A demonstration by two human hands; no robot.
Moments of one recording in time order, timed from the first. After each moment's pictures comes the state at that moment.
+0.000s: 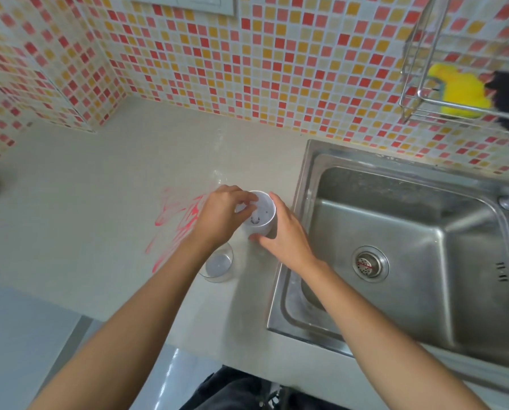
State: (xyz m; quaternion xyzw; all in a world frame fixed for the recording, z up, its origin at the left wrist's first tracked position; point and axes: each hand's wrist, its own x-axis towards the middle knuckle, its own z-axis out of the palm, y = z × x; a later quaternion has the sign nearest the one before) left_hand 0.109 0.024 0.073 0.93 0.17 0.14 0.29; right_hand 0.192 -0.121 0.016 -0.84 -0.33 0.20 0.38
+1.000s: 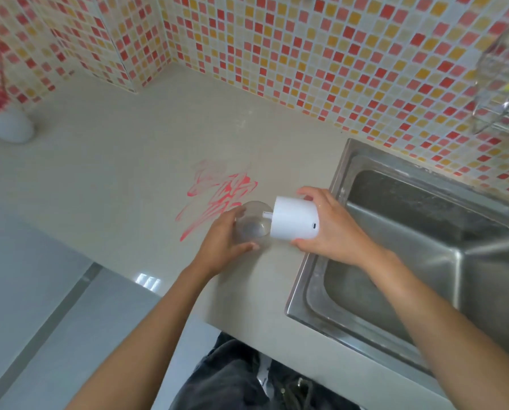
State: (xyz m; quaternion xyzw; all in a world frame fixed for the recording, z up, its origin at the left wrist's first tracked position) left_hand 0.004 0.026 -0.005 0.82 0.28 0.09 0.49; right_hand 0.191 -0.132 0.076 -0.82 -0.49 0.21 0.22
